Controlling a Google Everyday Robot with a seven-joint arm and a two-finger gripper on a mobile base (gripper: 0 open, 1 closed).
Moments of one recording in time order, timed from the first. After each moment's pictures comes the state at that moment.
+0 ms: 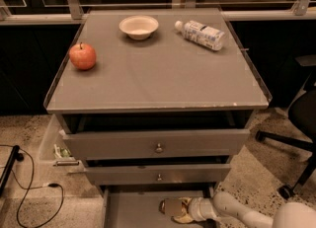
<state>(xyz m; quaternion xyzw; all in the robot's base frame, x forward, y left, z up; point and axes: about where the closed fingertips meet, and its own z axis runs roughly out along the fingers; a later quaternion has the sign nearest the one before) 0.480 -0.130 0.127 -0.54 0.74 0.24 0.32</state>
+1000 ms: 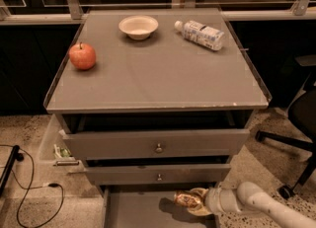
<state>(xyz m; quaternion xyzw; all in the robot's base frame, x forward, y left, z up) 0.463 -0.172 0.271 -0.56 0.71 0.24 0.35</state>
